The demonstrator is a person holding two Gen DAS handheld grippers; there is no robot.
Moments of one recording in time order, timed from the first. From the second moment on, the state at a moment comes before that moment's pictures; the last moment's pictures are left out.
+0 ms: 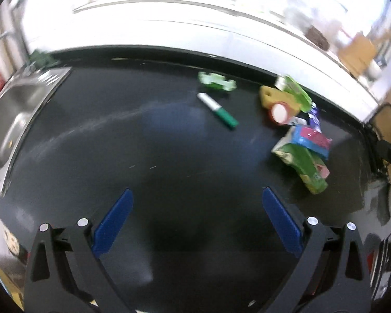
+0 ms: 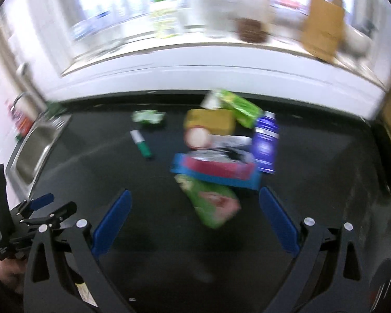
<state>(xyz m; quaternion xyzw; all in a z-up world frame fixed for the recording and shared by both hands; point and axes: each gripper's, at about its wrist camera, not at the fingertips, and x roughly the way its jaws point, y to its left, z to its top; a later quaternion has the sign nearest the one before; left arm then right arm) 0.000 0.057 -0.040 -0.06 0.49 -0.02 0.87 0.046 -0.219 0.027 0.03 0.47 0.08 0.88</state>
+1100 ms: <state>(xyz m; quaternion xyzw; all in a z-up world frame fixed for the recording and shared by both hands) 0.198 0.009 -0.147 -0.07 0.56 0.09 0.82 0.239 -0.316 -0.115 0.05 0.57 0.00 0.82</state>
